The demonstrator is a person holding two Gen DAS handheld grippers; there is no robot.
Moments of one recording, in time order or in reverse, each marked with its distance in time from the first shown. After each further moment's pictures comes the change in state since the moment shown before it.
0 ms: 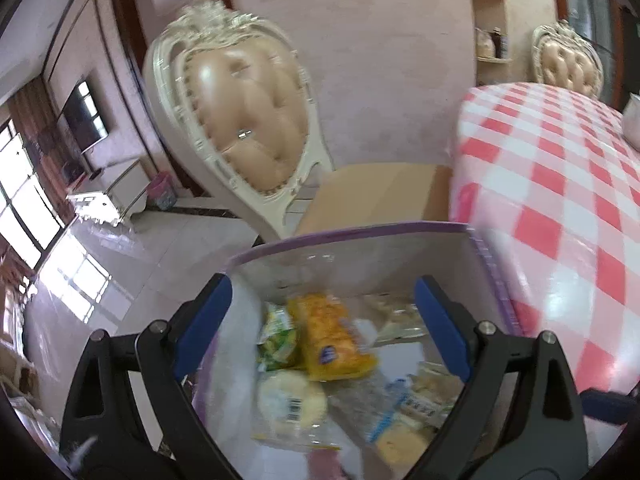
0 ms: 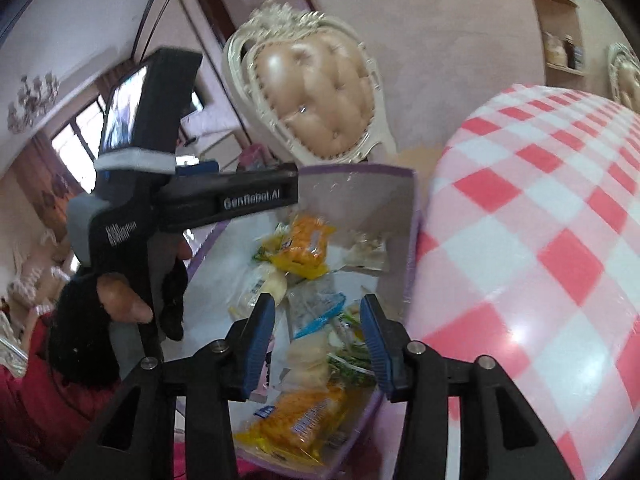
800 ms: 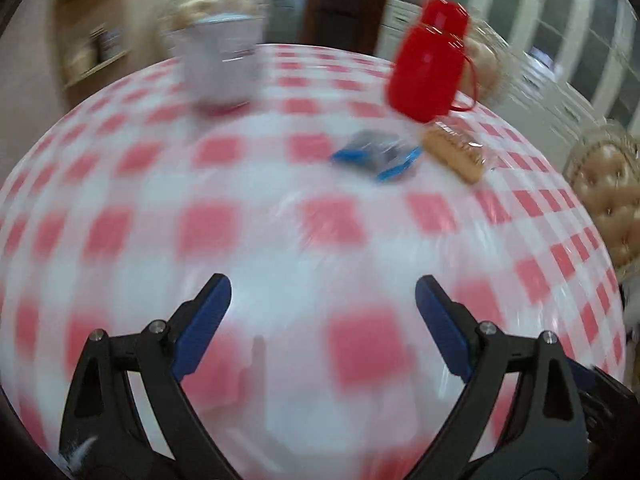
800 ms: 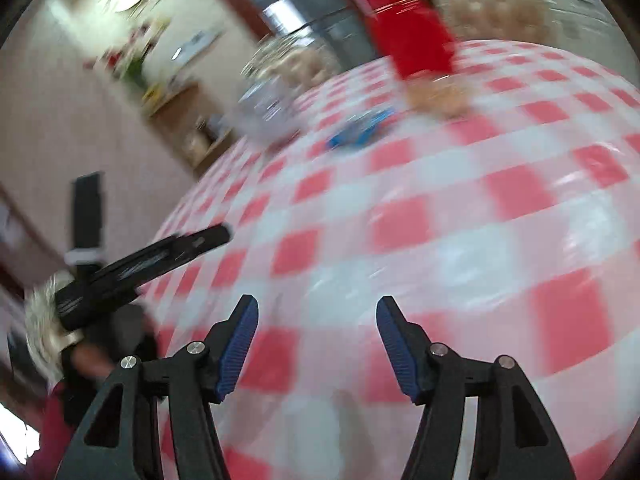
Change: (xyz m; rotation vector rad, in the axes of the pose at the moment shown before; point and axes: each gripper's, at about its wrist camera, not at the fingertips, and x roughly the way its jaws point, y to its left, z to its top) left arm -0.089 -0.601 0.082 0.546 0.102 -0.966; right arm -0.375 -0.344 -0.156 0.834 -0.485 -0.657
